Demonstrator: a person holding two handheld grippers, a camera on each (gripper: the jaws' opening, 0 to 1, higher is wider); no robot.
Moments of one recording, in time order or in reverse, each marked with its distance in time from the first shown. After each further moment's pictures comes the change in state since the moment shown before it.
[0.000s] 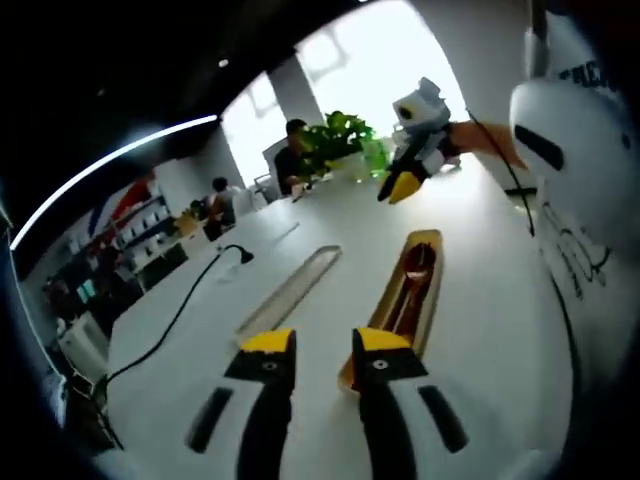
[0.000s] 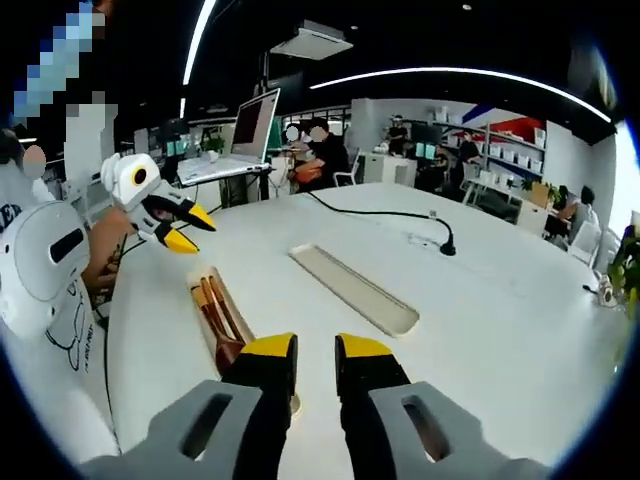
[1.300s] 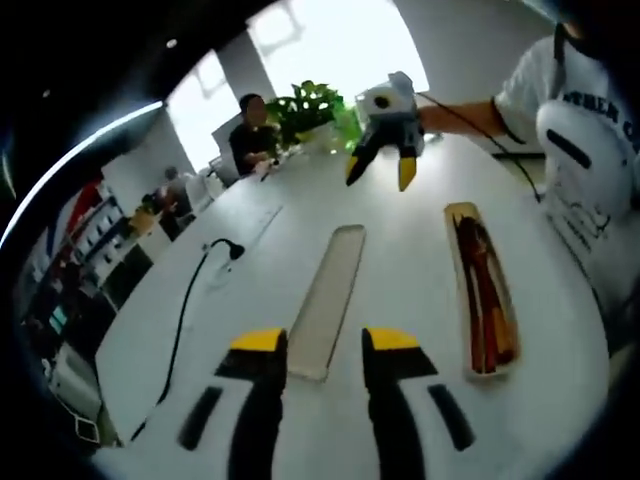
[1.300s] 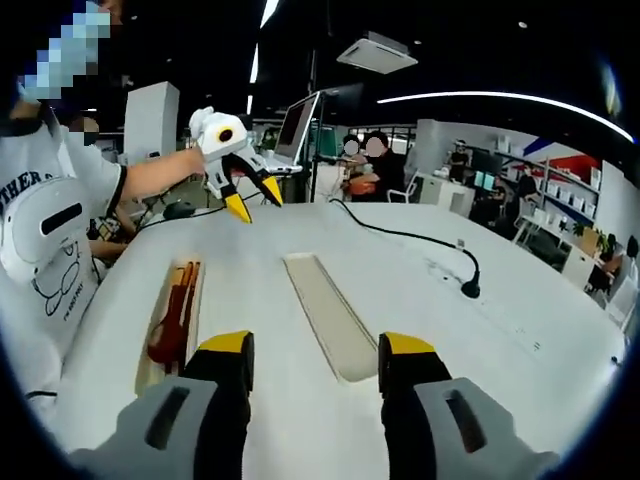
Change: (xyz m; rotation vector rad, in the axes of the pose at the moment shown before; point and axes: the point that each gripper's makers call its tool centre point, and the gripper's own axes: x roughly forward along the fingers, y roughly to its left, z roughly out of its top) left arm 0.068 0.090 -0.005 0.088 0.115 -0.232; right arm 0.055 -0.060 0.000 -0.171 -0.045 0.230
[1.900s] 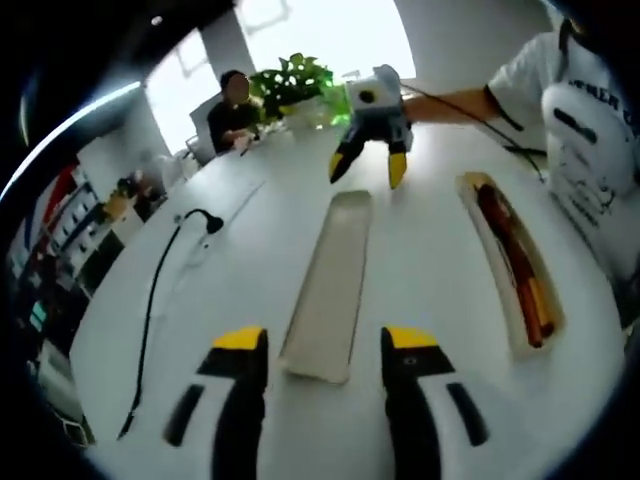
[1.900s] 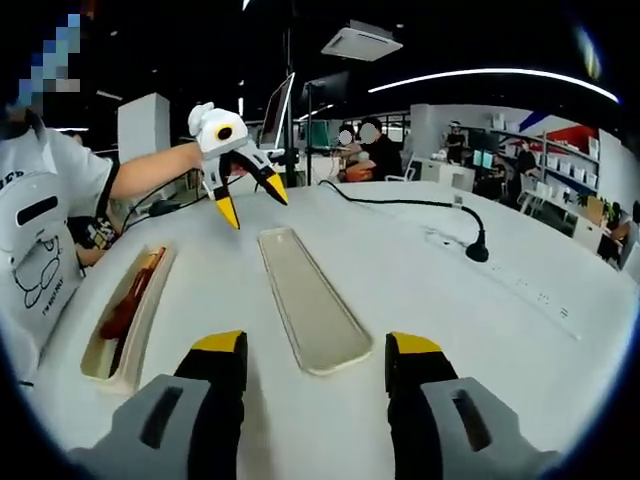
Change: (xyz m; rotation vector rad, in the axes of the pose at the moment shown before) left arm 0.051 0.006 -0.031 -0.028 0.059 -0.112; right arm 0.032 -0.031 -0.037 0.112 -0.009 0.033
